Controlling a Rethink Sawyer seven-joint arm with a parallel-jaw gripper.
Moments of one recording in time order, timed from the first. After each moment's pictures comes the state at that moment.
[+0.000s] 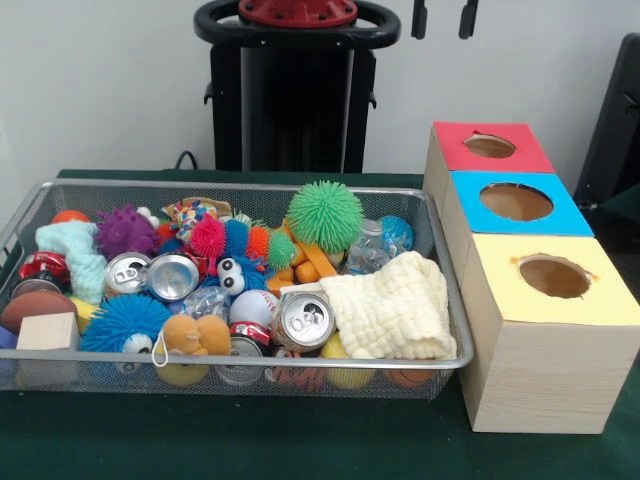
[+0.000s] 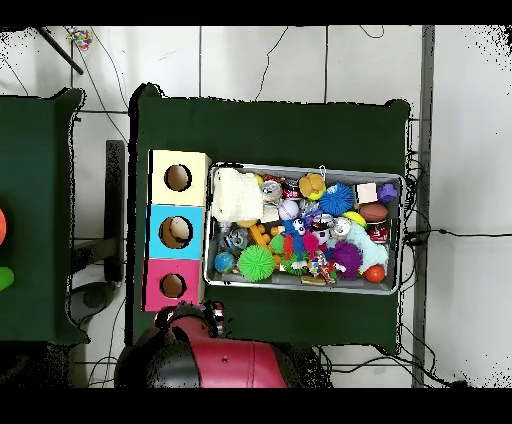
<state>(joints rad) -0.08 -1.23 0.00 2.22 0.02 0.54 1.57</state>
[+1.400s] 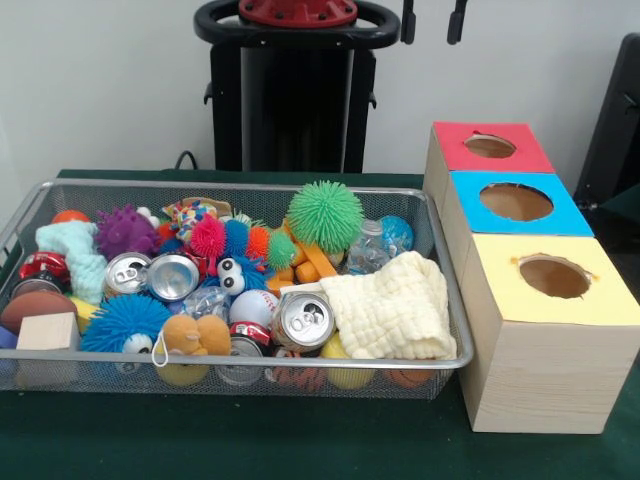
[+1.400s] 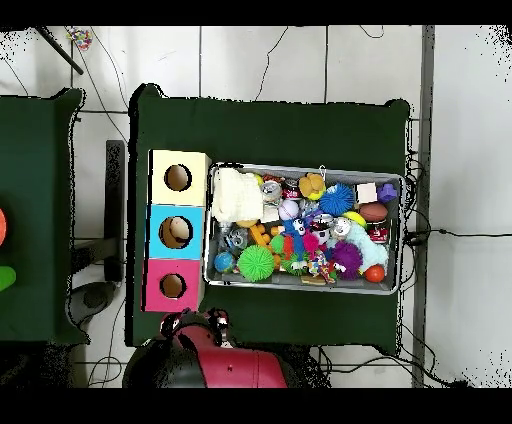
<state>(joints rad) -0.09 -1.23 0.00 2.28 0.02 0.50 1.57</state>
